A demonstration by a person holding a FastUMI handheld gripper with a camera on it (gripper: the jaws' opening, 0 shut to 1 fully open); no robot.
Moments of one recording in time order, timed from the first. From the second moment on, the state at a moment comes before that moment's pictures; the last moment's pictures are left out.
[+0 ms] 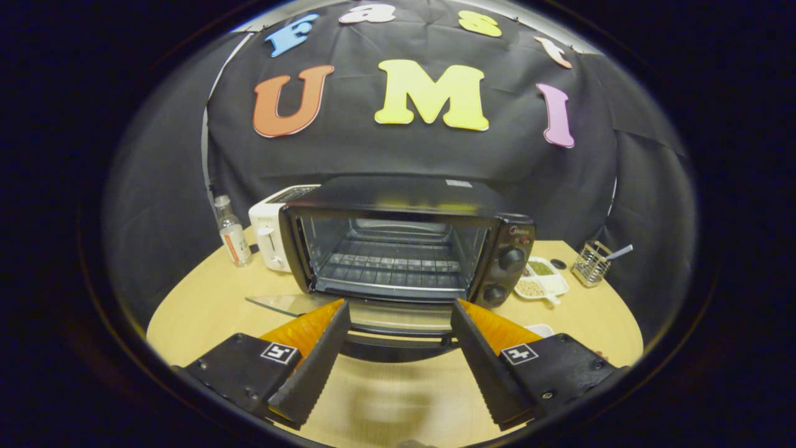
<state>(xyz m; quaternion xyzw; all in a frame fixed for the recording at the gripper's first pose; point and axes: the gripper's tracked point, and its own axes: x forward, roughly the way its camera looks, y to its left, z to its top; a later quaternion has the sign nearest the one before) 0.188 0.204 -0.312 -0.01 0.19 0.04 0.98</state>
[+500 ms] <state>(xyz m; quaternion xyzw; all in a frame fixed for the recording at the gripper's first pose) 0.166 0.203 -0.386 -0.03 0.23 0.03 0.97</state>
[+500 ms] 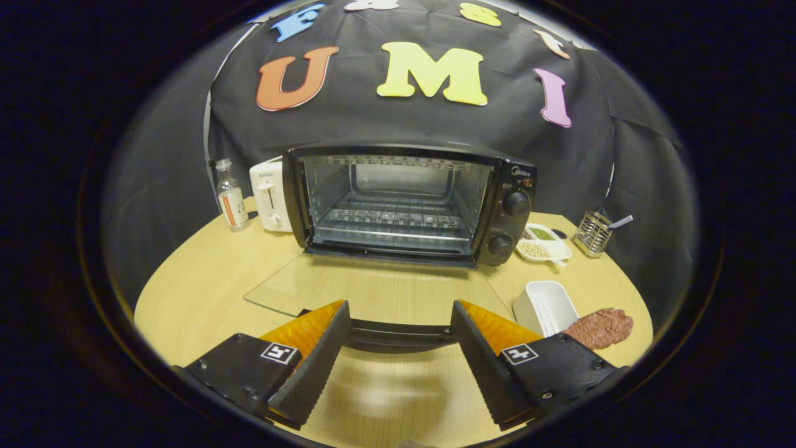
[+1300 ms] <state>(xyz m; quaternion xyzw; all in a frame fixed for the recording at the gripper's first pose) 0.169 0.110 -0.333 -0.07 0.19 0.02 0.98</state>
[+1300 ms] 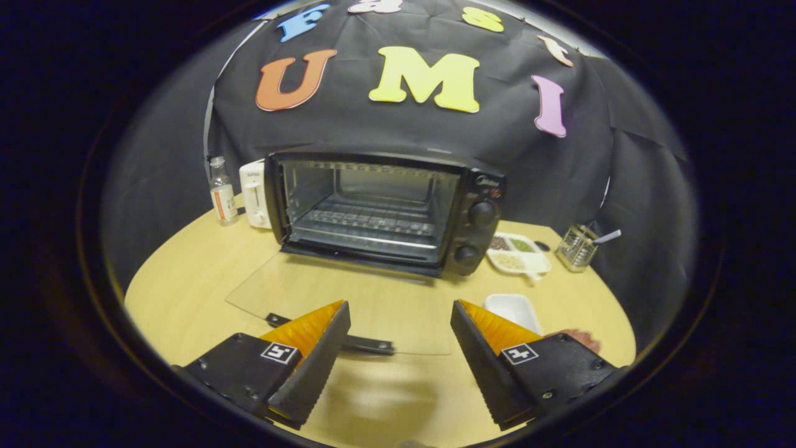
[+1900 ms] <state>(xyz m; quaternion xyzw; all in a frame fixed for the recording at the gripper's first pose) 0.166 -0.058 -0.356 0.09 0.30 0.11 0.94</state>
